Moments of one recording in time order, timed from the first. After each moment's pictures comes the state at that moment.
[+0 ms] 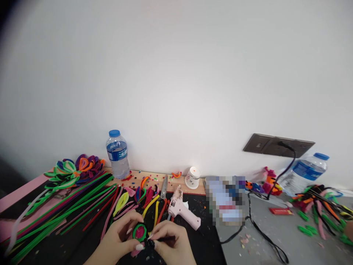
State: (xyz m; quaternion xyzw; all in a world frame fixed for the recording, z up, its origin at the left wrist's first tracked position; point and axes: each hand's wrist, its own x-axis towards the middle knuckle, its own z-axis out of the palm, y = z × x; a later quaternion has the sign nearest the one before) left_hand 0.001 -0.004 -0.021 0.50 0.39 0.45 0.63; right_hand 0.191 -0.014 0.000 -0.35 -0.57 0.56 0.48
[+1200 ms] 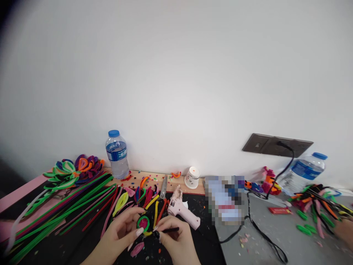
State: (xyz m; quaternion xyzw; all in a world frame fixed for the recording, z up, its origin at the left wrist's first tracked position) left_hand -0.001 -0.003 -0.017 0.51 0.39 0.46 0.61; right_hand 0.193 -0.008 -0.019 -0.39 -0.52 0.53 0.54
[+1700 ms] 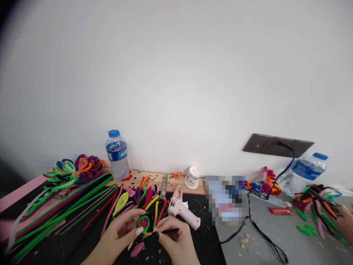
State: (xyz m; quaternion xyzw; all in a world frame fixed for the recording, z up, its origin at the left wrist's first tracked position) left_hand -0.003 -0.002 -0.020 0.51 0.42 0.45 0.61; right_hand 0.192 -0.010 0.000 -0.38 -0.52 0.55 0.53
